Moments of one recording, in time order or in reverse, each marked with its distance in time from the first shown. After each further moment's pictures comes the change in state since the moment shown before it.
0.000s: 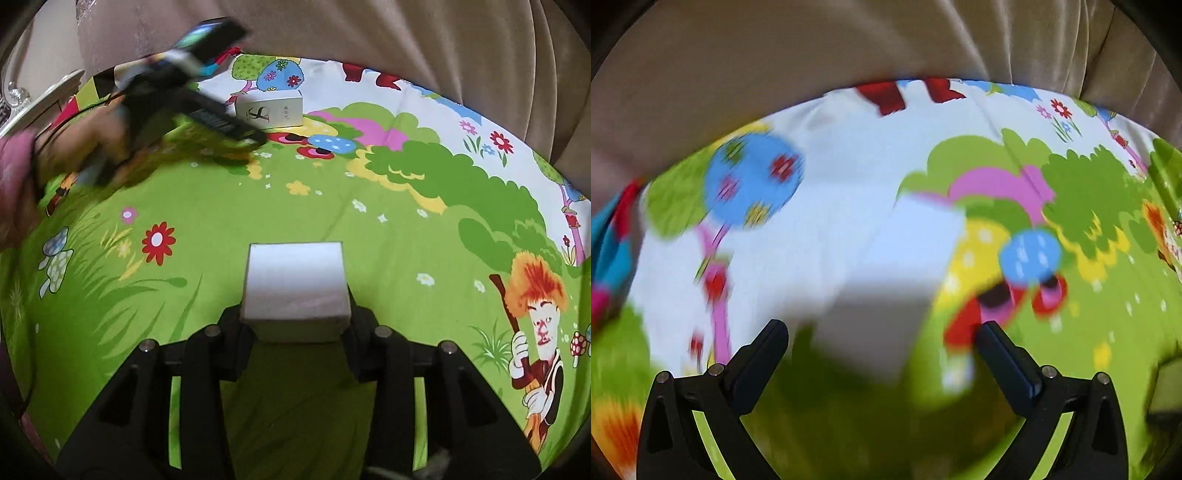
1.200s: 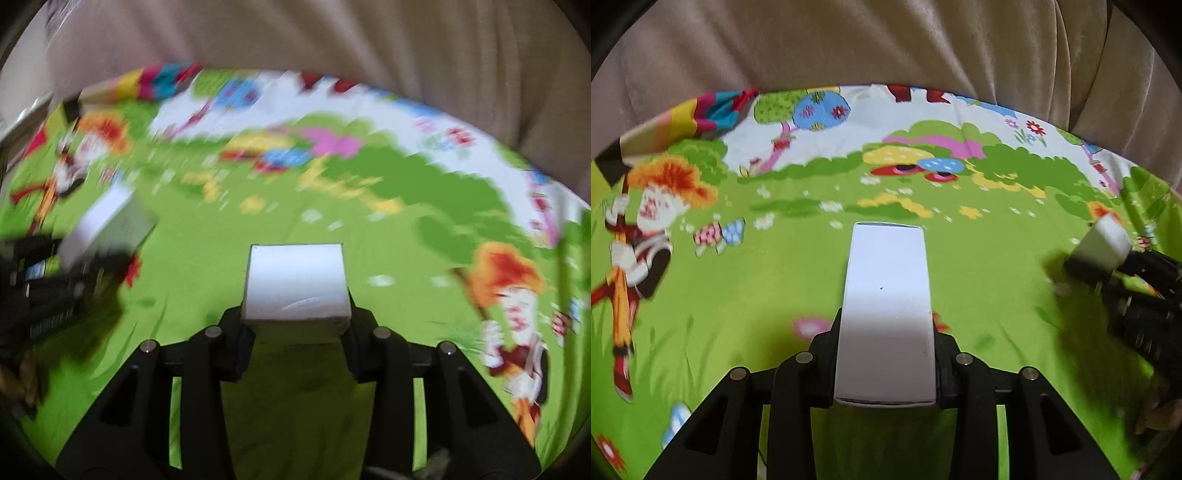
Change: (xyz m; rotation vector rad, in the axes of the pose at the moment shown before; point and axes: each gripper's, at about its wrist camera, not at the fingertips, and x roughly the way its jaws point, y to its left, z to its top) left arm -0.121 -0.115 -0.157 -0.386 -0.095 0.092; right arm -0.018 -0.015 -0.001 0.125 -0.103 -0.153
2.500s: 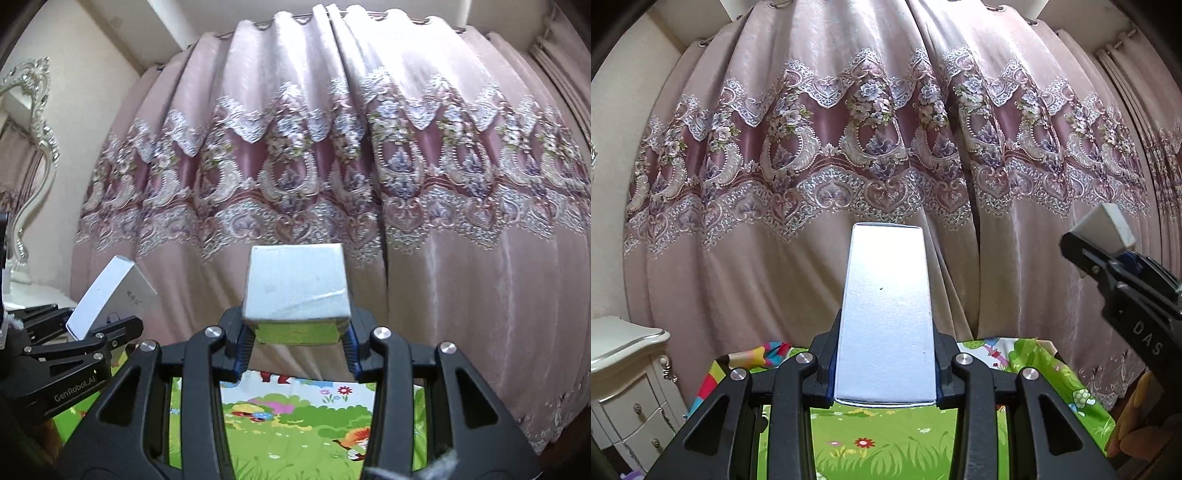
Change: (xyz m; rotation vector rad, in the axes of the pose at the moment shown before) left arm -0.362 -0.059 -0.094 0.122 -0.918 -0.017; right arm -0.394 0.076 -0.065 0.021 -1.012 -0.217
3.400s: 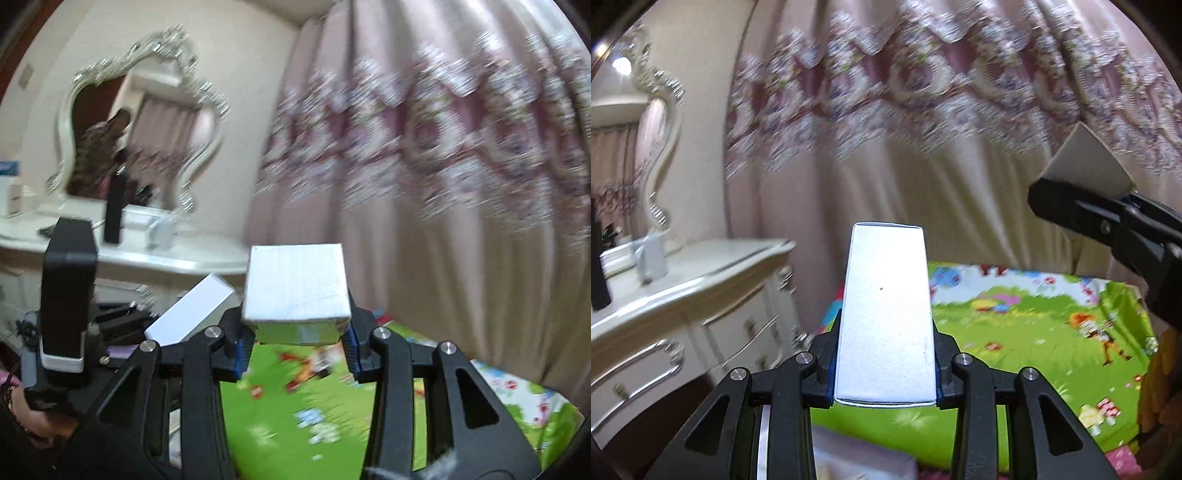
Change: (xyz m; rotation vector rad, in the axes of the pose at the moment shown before) left arm -0.080 0.158 -0.062 -0.103 0.306 0.363; right arm 0.014 0.191 -0.002 -0.095 0.221 0.756
